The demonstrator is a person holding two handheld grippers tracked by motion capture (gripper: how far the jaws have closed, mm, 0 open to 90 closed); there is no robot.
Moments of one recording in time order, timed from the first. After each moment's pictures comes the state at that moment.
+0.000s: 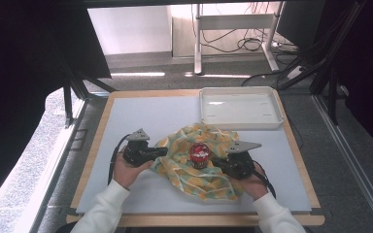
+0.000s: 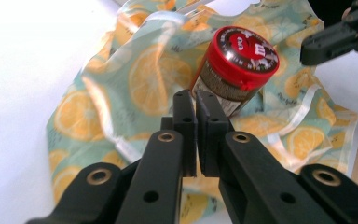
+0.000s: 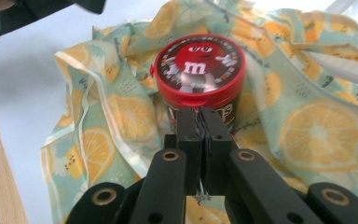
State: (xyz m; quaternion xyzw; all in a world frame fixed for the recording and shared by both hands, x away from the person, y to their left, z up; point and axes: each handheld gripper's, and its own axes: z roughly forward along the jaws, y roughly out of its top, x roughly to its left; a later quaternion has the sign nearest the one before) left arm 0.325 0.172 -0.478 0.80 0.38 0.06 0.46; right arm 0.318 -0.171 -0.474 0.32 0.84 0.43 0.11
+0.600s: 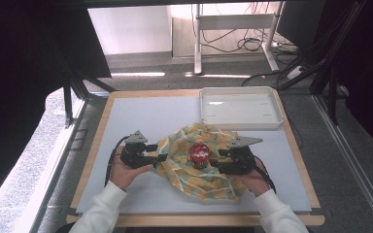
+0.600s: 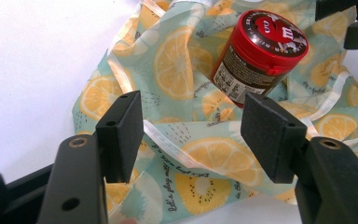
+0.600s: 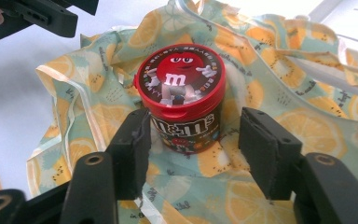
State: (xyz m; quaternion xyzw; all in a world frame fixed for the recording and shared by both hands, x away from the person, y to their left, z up) left arm 0.327 0.174 -0.486 0.80 0.39 0.08 0.45; right arm 0.328 -0.173 -0.468 0.33 0.83 0.43 0.11
